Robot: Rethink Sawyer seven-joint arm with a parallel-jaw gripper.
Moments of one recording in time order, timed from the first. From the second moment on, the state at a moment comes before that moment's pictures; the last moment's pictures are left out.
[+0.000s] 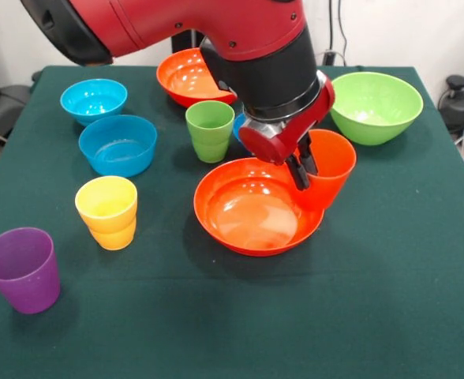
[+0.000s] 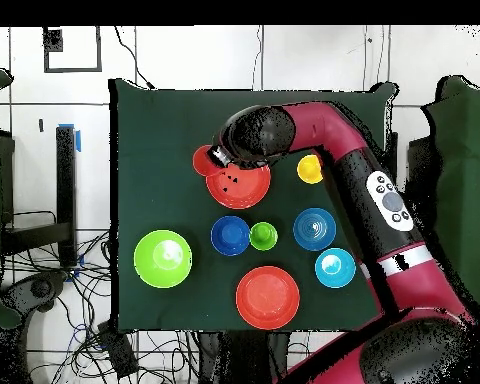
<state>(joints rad) -0.80 -0.33 1.05 1.35 -0.70 1.08 1.14</state>
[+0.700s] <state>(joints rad) -0.90 -0.32 1.10 1.42 -0.70 0.97 1.14</state>
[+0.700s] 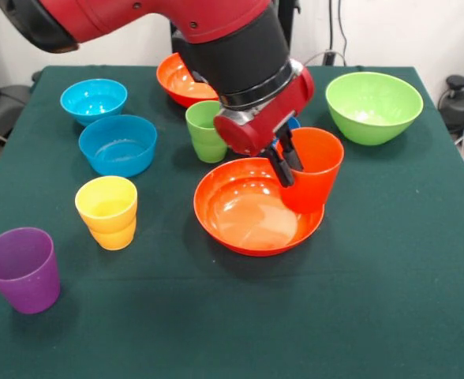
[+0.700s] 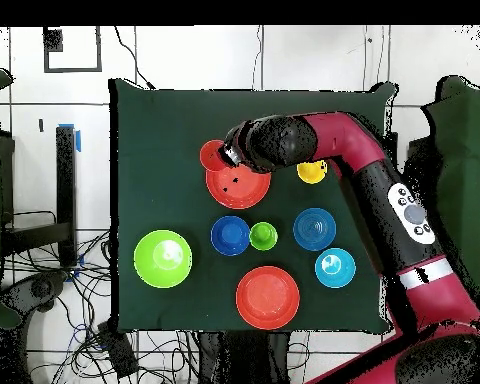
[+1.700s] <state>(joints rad) -0.91 -0.30 1.13 1.44 -0.71 0.93 1.14</state>
